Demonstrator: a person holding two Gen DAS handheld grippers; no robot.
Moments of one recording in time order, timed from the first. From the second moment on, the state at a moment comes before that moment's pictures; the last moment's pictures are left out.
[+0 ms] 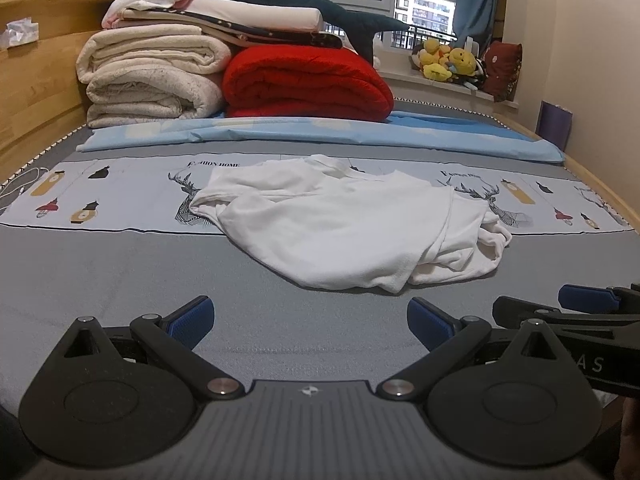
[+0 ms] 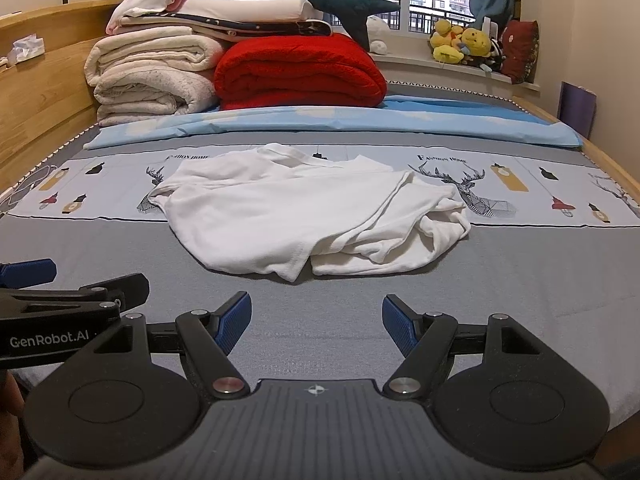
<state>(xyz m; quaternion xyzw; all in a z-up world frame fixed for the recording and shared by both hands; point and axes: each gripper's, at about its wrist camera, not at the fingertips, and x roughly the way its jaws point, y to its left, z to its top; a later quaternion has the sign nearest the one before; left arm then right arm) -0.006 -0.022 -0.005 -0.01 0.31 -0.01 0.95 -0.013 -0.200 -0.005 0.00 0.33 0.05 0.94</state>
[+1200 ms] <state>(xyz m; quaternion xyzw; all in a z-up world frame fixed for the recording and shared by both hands) -0.006 -0.020 -0.004 -0.01 0.31 -0.01 0.95 -0.015 -0.198 0.003 0.00 0.32 0.05 0.95</state>
